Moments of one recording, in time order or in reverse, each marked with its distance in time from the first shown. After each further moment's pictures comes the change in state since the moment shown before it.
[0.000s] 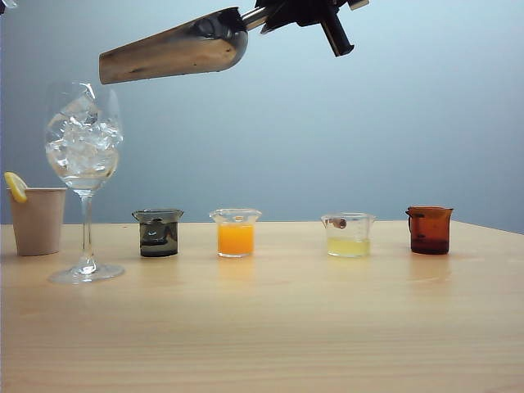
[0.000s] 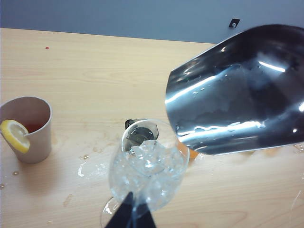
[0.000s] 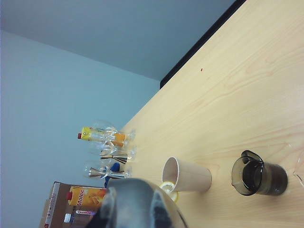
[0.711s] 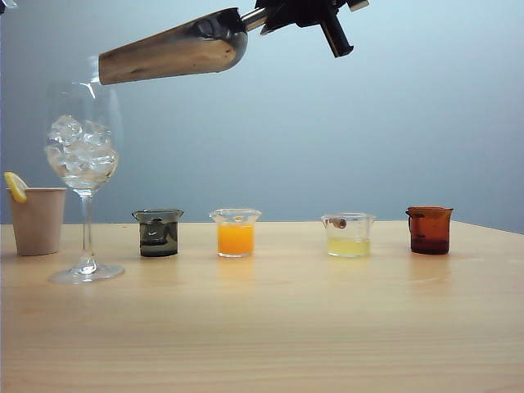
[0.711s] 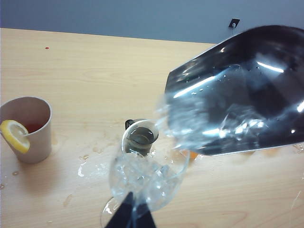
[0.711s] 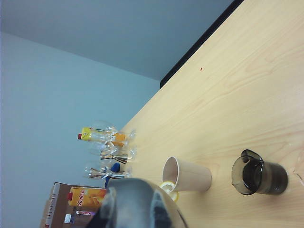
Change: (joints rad) left arm 0.000 0.000 0.000 0.000 0.000 0.000; right arm 0.007 0.005 0.000 0.001 0.001 0.005
